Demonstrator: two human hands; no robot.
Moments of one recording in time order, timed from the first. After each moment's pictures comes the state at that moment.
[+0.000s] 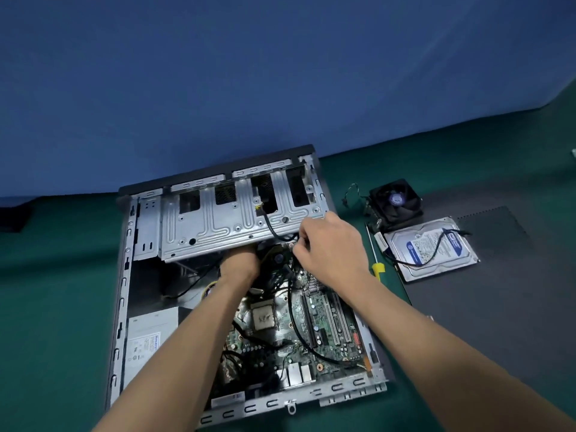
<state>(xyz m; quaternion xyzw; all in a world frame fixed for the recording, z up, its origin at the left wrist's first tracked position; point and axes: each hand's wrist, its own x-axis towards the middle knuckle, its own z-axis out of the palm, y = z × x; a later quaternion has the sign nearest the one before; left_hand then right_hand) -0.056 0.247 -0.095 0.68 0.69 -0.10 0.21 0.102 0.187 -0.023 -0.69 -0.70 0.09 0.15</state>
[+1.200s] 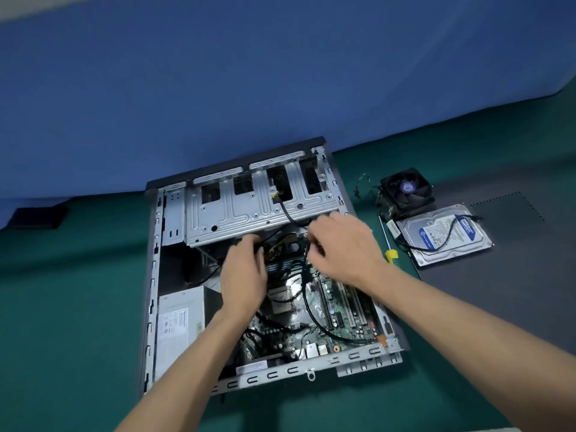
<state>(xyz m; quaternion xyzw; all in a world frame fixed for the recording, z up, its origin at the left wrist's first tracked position) -0.086 0.177 -0.059 0.71 0.66 0.22 0.15 0.101 0.165 -0.025 -0.61 -0.78 0.08 0.12</state>
